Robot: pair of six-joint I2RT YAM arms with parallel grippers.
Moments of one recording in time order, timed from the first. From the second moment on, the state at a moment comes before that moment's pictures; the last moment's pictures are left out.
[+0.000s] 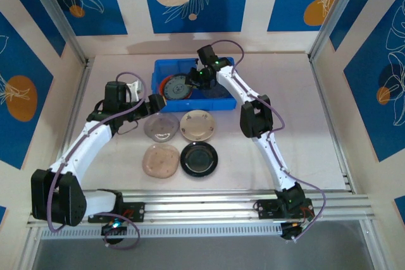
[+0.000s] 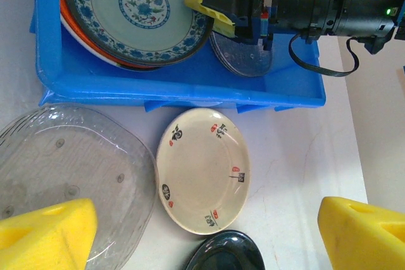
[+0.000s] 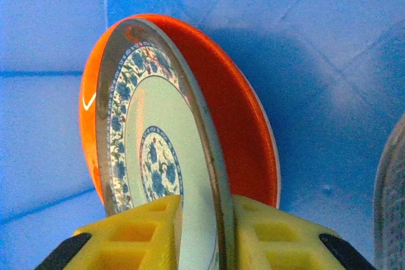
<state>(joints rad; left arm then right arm) -0.18 1.25 0.92 -0.36 0.49 -0.54 0.48 2.67 2.58 -0.89 -0.41 0.65</state>
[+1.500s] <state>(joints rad) -0.18 1.29 0.92 -0.38 0.39 -0.43 0.48 2.55 2.58 -1.02 -0.27 0.55</state>
